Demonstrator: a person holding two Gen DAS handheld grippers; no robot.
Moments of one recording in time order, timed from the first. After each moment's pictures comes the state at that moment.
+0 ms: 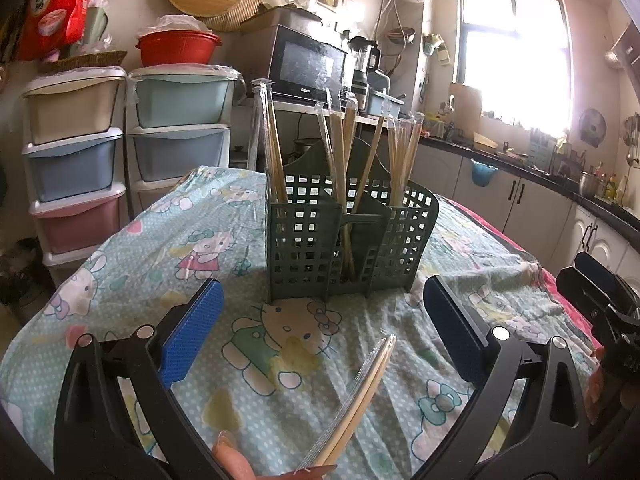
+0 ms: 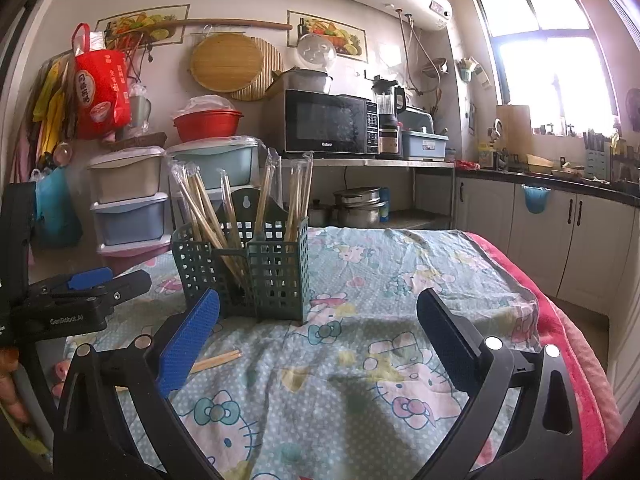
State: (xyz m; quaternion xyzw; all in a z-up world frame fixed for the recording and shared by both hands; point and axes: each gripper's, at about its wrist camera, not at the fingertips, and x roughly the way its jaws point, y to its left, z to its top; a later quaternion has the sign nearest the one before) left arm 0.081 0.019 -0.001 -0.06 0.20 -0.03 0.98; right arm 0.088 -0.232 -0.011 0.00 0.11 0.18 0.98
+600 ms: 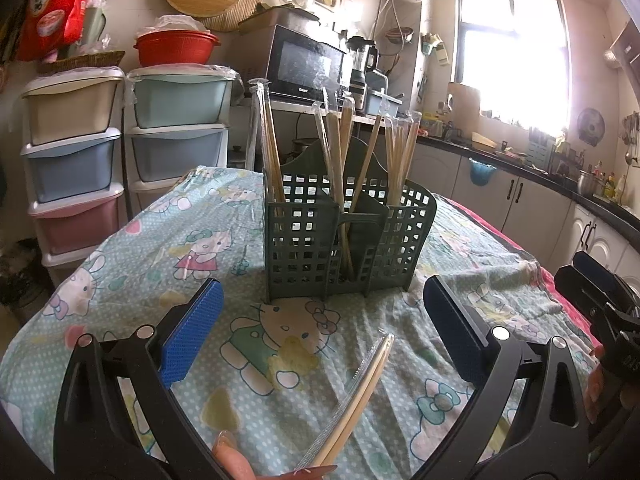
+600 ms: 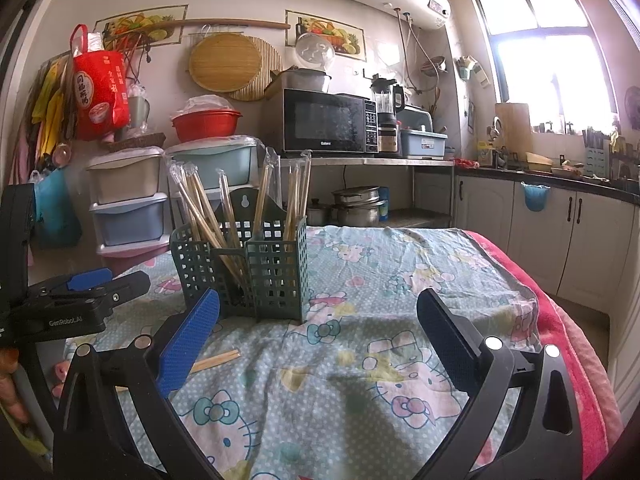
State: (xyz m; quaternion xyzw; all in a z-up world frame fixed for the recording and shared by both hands) left arm 0.080 0.018 0.000 -0.05 0.19 -0.03 0.98; right arm 0.086 -0.233 -0.010 0.01 0.11 0.18 0.98
